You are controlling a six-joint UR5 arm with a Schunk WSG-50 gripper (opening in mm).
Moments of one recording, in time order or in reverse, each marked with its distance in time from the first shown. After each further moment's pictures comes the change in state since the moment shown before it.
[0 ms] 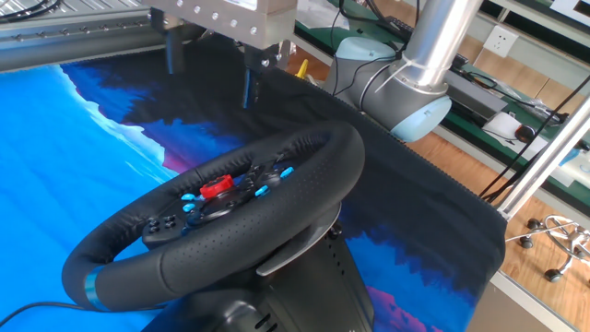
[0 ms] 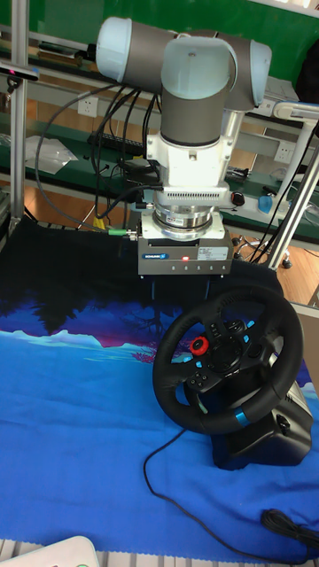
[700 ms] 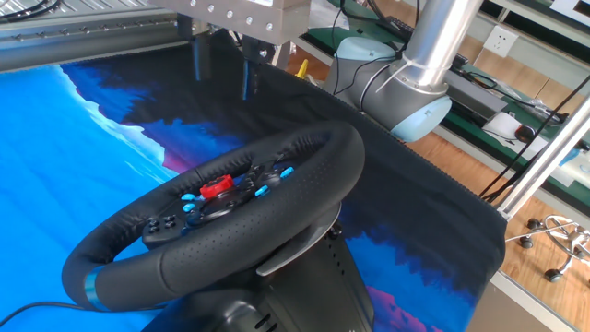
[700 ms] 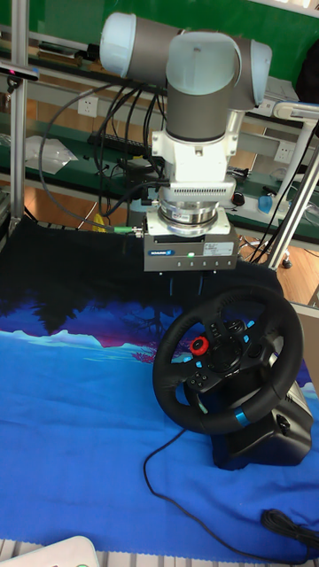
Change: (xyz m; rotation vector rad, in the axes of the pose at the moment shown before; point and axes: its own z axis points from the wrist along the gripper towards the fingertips) arm 0.005 0.007 -0.004 0.002 0.001 -0.010
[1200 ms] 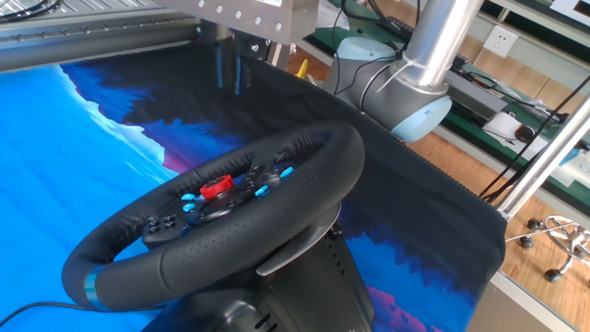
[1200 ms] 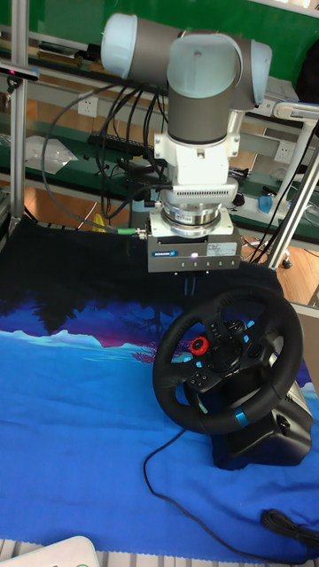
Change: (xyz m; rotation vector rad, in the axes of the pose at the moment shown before) arm 0.002 0.010 0.005 -0.028 0.013 -0.004
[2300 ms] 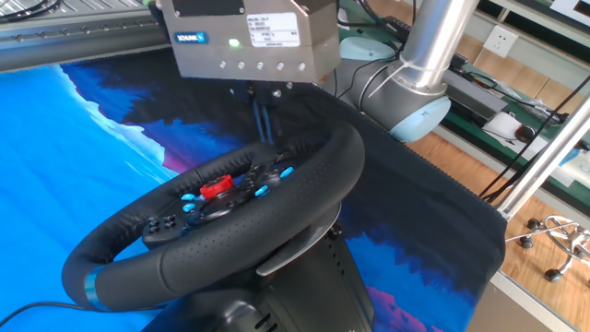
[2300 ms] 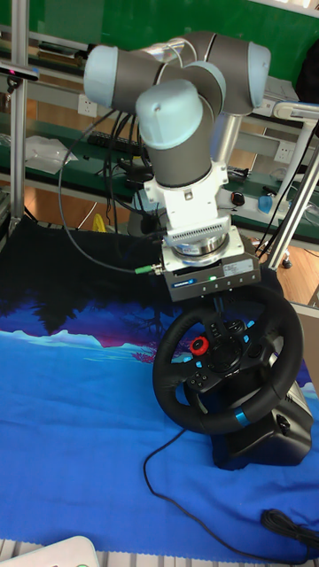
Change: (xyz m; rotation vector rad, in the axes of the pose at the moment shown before) arm -0.014 0.059 0.030 -0.278 0.021 -0.005
